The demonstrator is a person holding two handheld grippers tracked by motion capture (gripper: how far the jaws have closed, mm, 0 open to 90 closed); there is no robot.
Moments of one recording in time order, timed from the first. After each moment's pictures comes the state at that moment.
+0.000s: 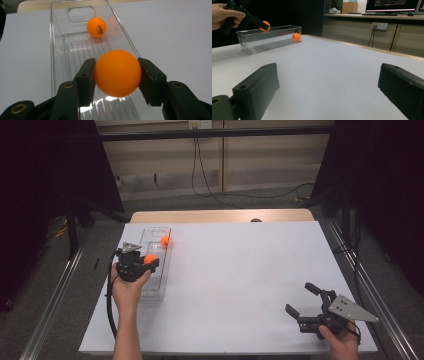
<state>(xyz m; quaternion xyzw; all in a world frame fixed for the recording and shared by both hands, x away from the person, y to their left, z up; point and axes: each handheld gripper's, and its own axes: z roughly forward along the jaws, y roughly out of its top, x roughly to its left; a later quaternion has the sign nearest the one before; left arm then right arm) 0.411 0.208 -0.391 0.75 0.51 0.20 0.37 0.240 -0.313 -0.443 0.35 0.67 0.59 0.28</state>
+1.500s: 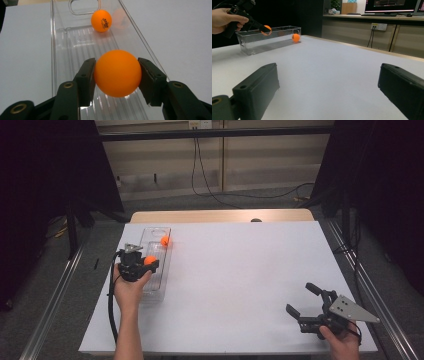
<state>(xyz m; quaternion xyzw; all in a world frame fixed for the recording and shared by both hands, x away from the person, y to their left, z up) 0.419 0.209 -0.403 0.75 0.52 0.20 0.36 0.238 -0.314 -0.442 0.35 0.67 0.59 0.29</state>
